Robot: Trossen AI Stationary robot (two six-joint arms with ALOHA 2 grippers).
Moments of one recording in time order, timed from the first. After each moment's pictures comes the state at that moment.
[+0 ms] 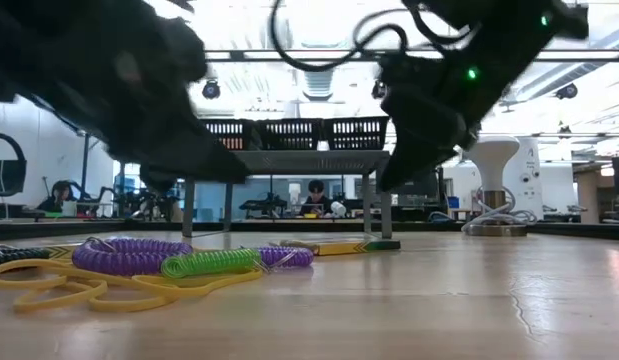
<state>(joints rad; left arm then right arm) -0.48 1.76 0.61 0.57 -0.47 -0.57 0.31 1.69 0.91 -0.29 0.65 0.70</state>
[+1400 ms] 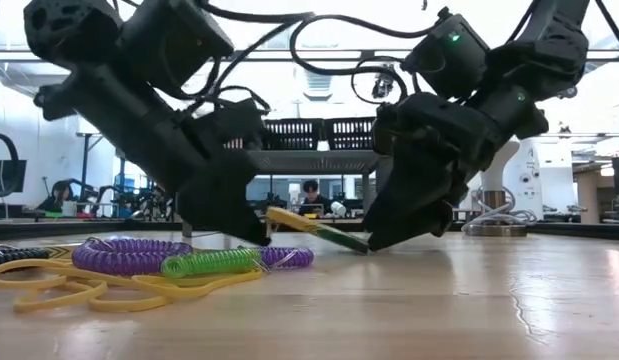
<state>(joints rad) -0.34 1.87 0.79 0.16 -0.61 -0.51 0.16 1.79 0.66 0.42 -0.05 0.60</state>
